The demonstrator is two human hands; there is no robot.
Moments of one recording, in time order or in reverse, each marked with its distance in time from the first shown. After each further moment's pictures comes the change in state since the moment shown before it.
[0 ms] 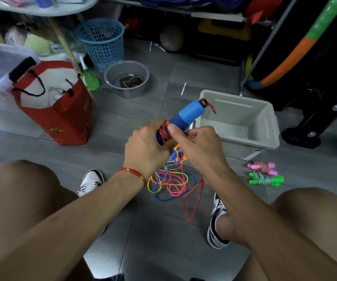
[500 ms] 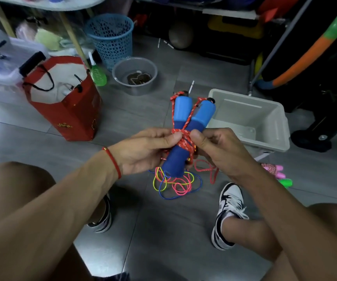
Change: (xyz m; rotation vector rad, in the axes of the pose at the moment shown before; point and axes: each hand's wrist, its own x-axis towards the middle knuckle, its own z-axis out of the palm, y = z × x) left_hand 0.011 -0.022 -0.033 -1.256 -0.906 -0.454; right_hand 0.005 0.017 -0.025 0.369 -0.465 -0.212
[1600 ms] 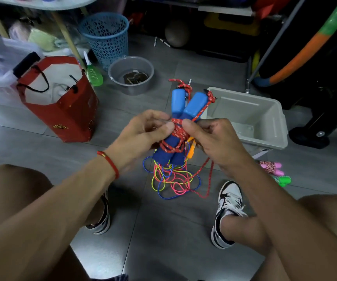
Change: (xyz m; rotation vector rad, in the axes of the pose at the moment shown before) left_hand 0.007 0.004 -0.003 0.315 0.364 0.296; right_hand 0.017 -0.004 0.002 -0.095 0.212 -0.001
